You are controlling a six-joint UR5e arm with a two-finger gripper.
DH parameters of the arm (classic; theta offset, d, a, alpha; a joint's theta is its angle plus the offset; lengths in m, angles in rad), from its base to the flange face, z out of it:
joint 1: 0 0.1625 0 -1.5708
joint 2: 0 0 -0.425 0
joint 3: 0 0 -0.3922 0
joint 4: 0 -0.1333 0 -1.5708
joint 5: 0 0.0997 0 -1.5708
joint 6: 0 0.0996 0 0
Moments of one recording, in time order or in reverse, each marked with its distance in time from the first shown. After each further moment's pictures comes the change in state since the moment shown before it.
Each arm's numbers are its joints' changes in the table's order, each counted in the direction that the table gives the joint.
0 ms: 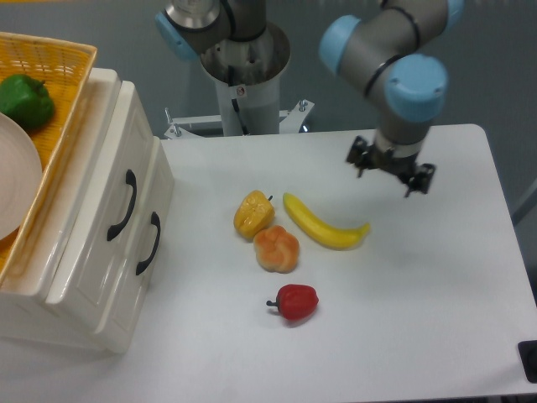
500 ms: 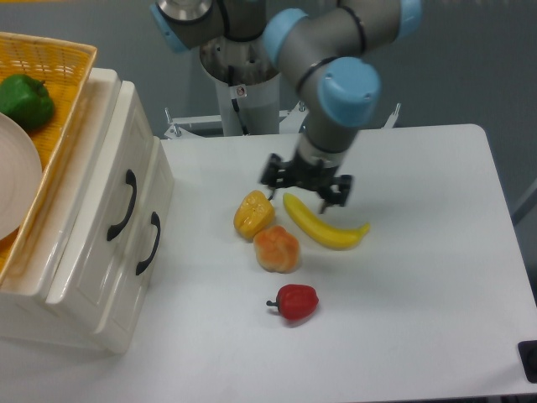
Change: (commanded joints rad) arm -0.182 -0.046 -0.021 0.138 -0.252 -0.350
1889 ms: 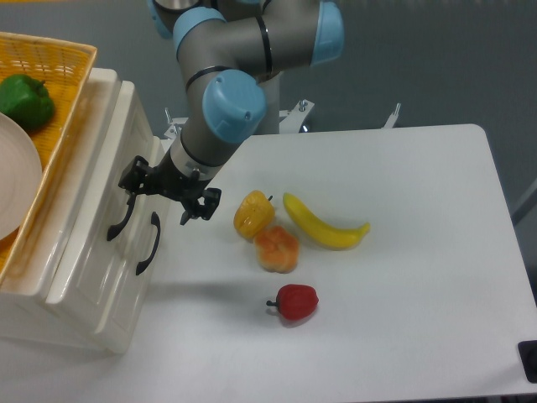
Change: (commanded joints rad) arm -0.166 0.028 -0.049 0.015 -0.224 -0.160
